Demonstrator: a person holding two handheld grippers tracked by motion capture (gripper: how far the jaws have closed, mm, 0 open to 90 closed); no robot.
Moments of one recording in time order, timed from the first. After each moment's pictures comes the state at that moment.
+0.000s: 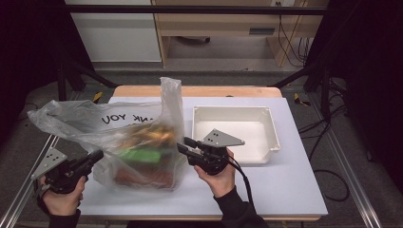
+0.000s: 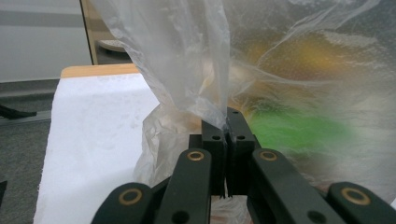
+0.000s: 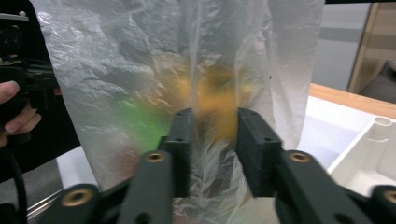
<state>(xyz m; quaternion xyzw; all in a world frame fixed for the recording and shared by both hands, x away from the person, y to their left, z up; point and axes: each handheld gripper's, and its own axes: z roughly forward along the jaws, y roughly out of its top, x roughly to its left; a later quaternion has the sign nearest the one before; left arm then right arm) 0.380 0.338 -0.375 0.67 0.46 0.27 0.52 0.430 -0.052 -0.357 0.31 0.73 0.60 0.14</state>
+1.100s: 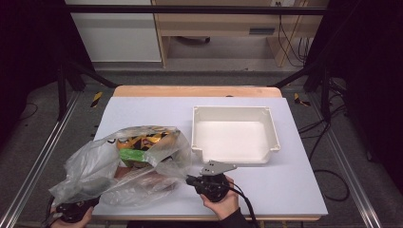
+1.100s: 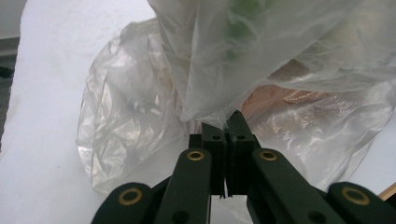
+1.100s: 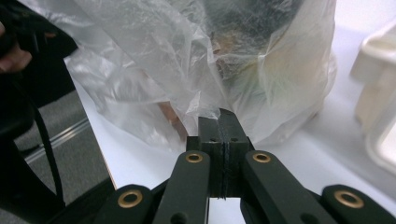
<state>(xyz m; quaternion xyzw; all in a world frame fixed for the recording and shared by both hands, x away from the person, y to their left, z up) 0.342 0.328 -0.449 0.69 0.49 0.24 0.48 0.399 -0.059 -0.442 0.31 0.80 0.50 0.07</state>
